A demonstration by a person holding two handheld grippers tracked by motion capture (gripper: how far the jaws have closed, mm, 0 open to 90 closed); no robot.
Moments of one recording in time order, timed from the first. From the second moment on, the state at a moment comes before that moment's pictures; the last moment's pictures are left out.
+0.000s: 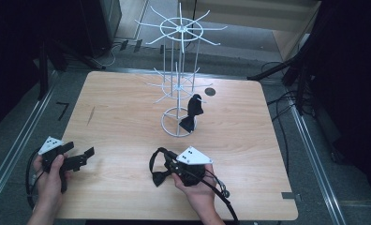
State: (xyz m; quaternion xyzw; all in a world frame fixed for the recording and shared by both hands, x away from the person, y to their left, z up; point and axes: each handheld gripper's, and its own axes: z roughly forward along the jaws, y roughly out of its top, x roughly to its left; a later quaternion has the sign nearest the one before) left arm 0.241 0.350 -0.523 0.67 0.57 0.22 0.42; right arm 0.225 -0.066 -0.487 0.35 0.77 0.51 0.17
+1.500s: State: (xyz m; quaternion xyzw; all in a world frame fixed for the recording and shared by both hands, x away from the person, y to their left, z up) left arm 0.241 0.349 -0.523 0.67 0.57 0.22 0.42; right arm 0.228 -0.084 -0.443 0.35 0.73 0.55 0.21
